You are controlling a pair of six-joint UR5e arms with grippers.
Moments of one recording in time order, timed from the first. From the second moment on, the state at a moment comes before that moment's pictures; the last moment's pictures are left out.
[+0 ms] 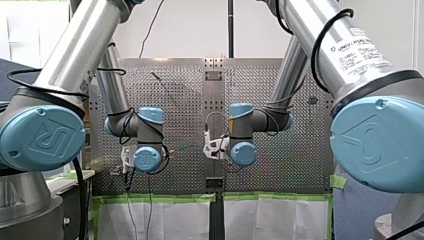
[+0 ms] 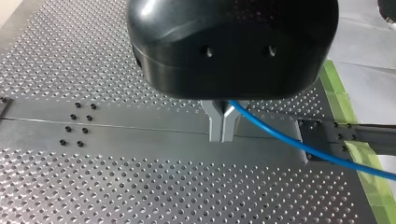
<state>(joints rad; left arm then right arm) -0.53 -2.00 -2.39 -1.96 -2.15 -1.62 2.37 -1.00 2.02 -1.04 1.83 1.47</state>
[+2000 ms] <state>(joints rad) -0.43 -1.76 -2.37 -2.20 -2.15 -1.63 2.39 -1.09 1.79 -0.64 1.73 1.59</state>
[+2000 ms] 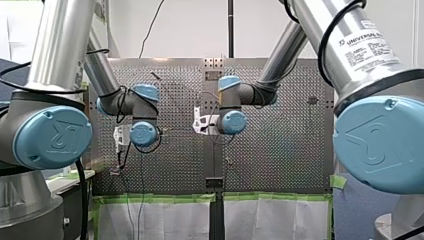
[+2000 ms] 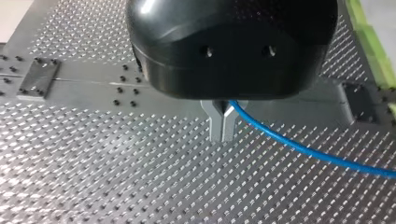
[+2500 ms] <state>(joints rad) -0.41 -1.63 -2.24 -2.33 -2.16 -1.69 2.41 -1.20 1.66 -0.53 1.72 1.58</state>
